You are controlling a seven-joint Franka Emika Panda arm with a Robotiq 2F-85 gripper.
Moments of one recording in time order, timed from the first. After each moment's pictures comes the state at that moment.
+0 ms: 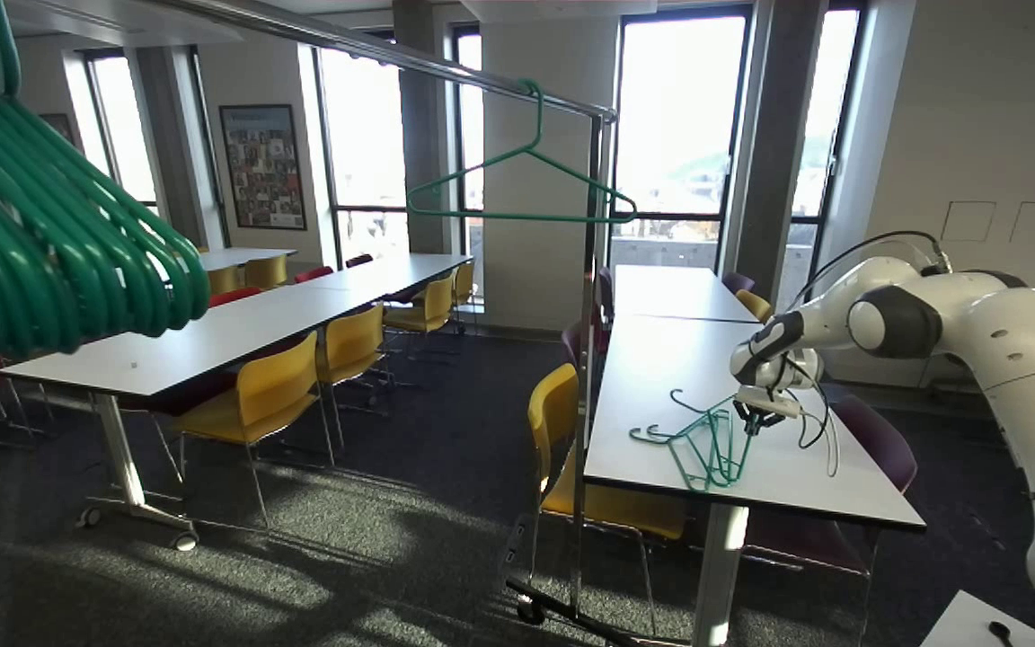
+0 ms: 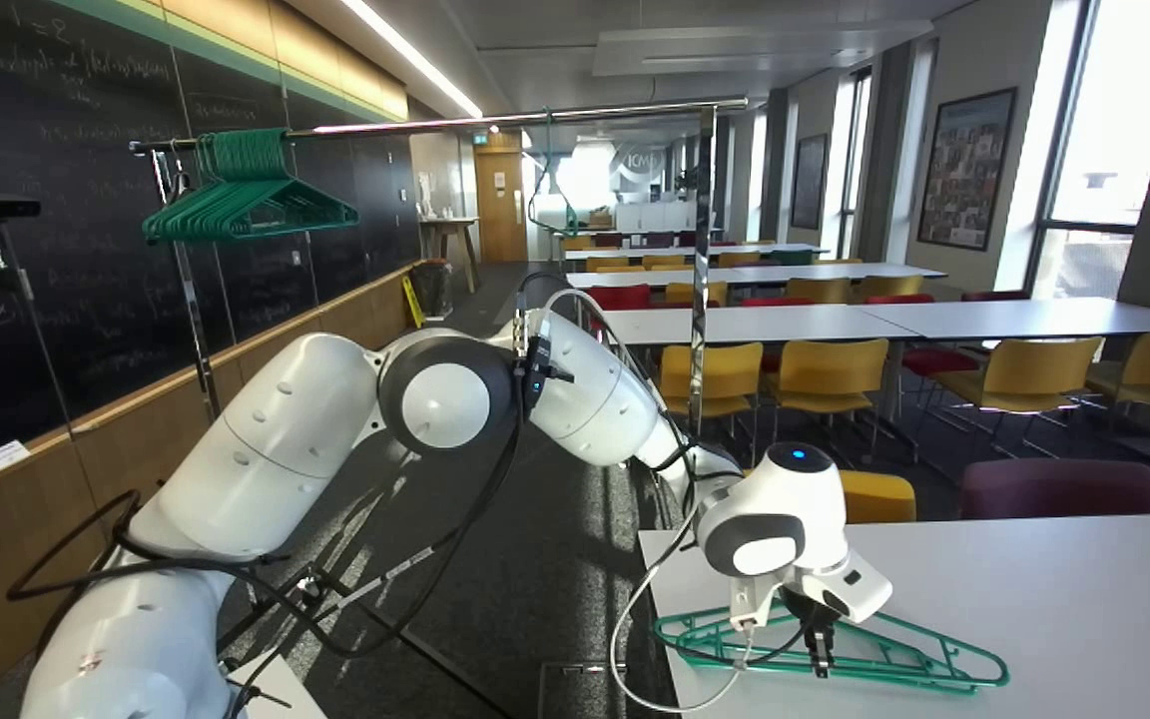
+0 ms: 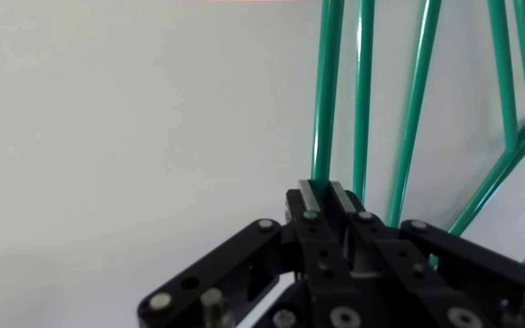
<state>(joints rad) -0.37 0.75 -0.22 -1.63 0.26 2.59 0.39</state>
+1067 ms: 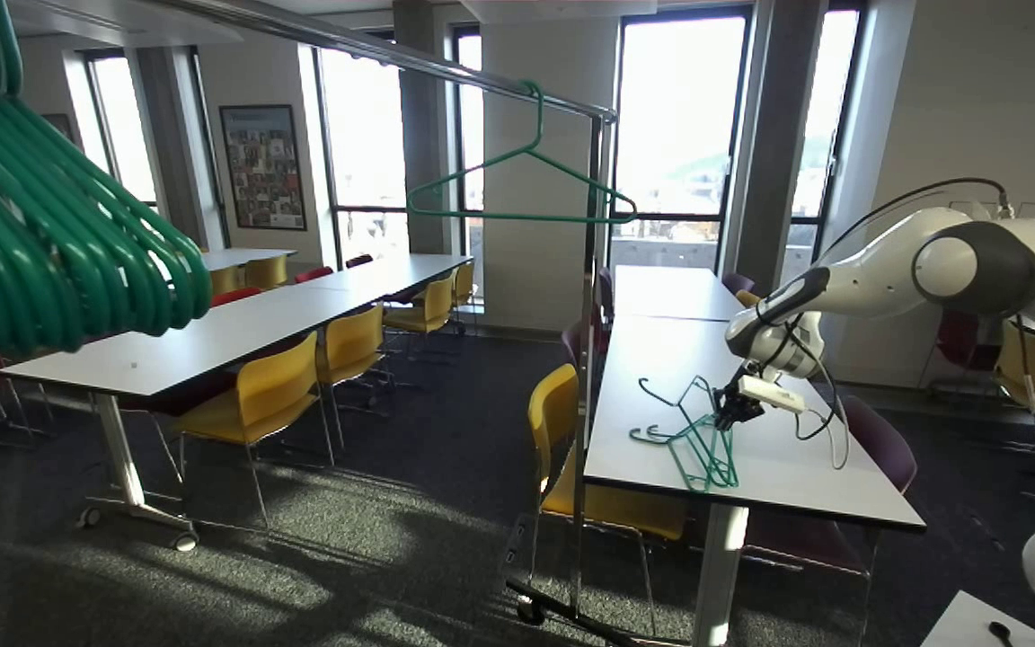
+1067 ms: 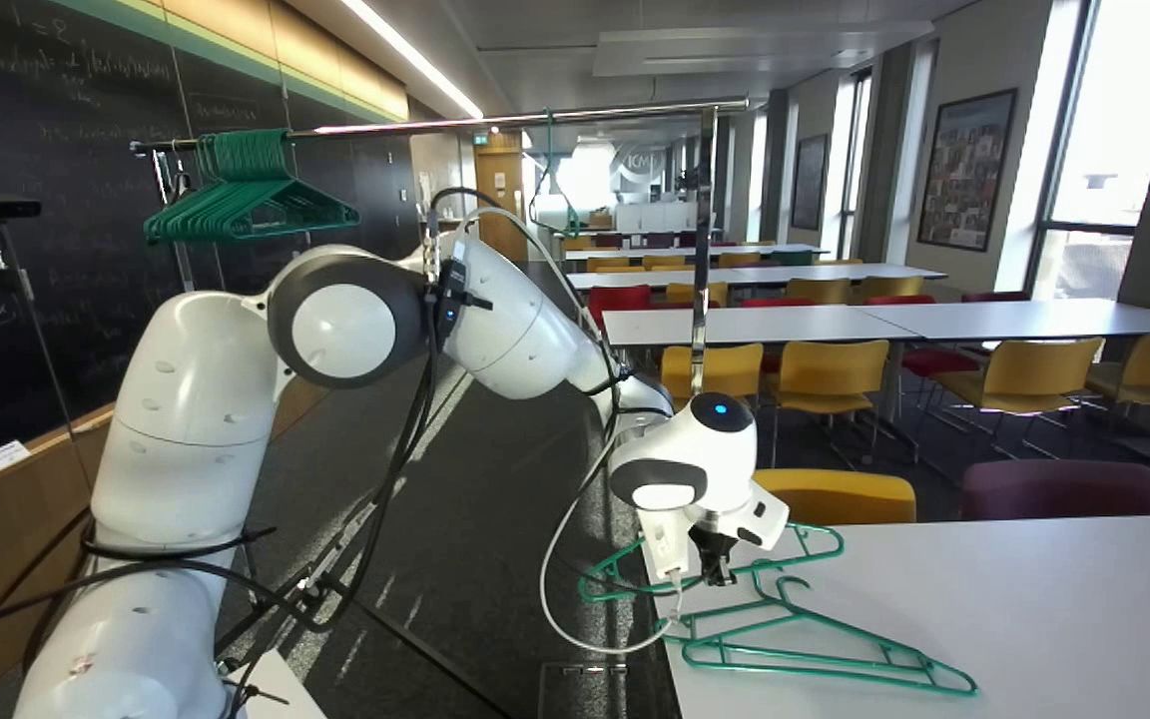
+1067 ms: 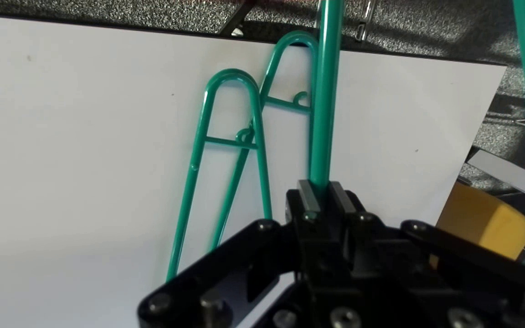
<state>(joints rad) -0.42 0.40 0.00 -2.00 0.52 2.59 -0.12</state>
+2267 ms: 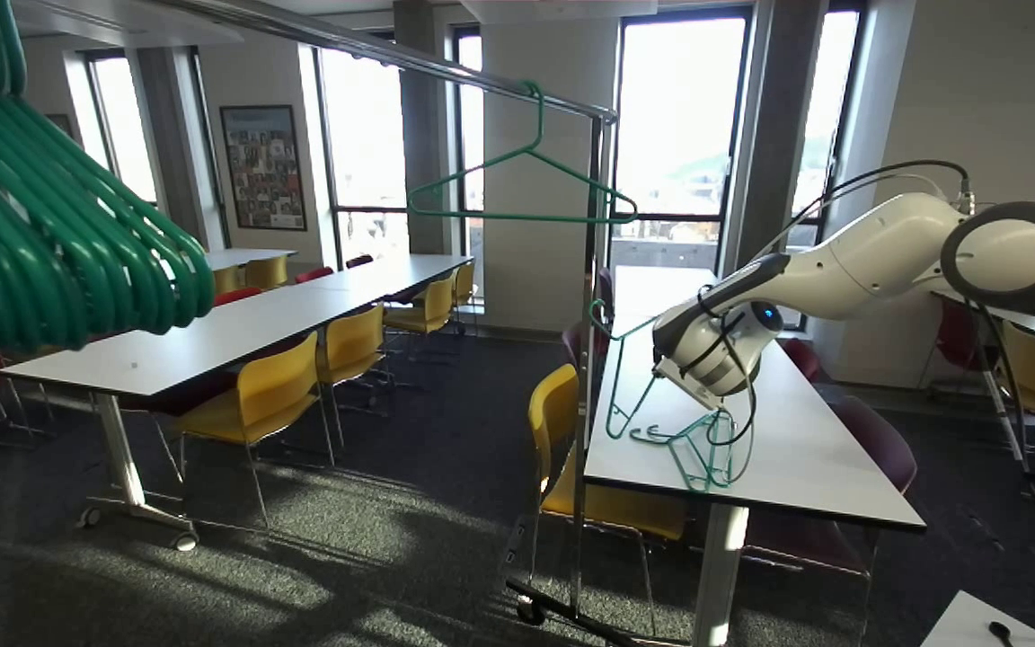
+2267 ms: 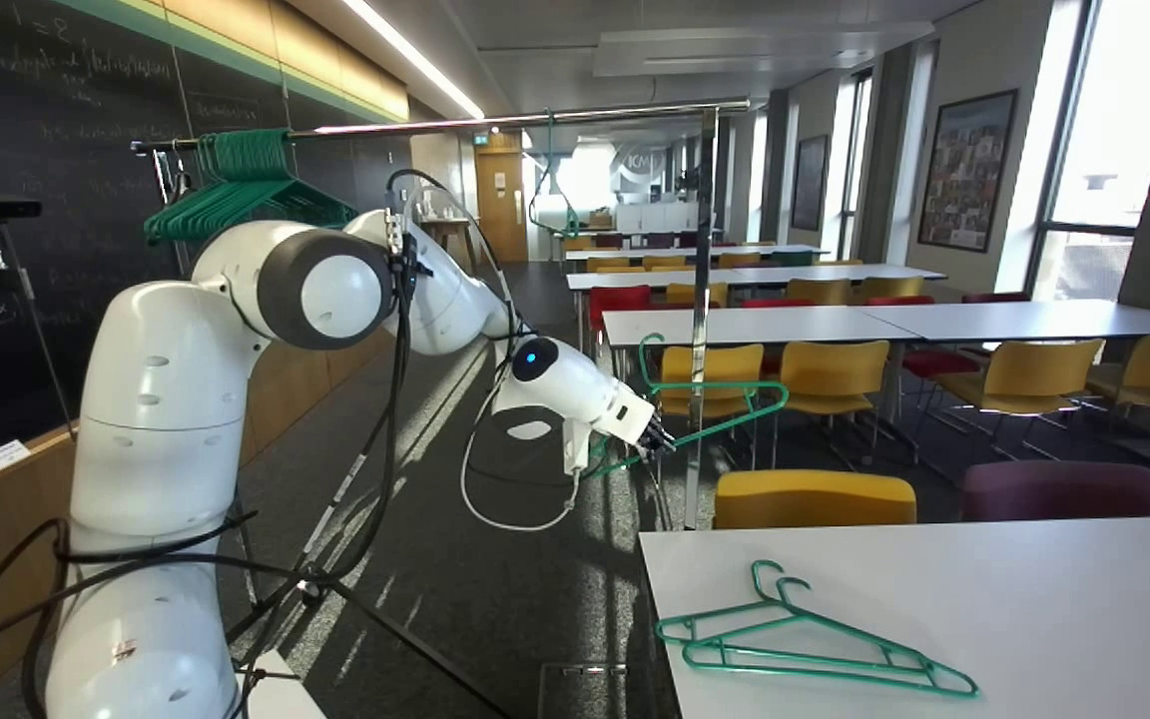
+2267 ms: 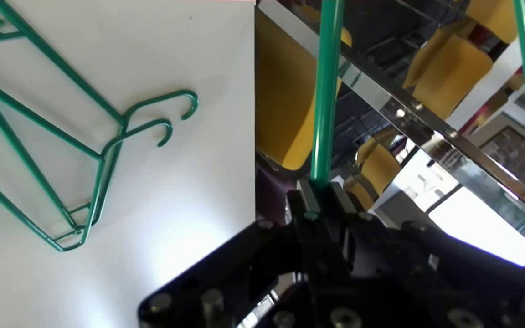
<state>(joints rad) -0.18 0.28 0.24 -2.13 1.00 3.45 -0.04</state>
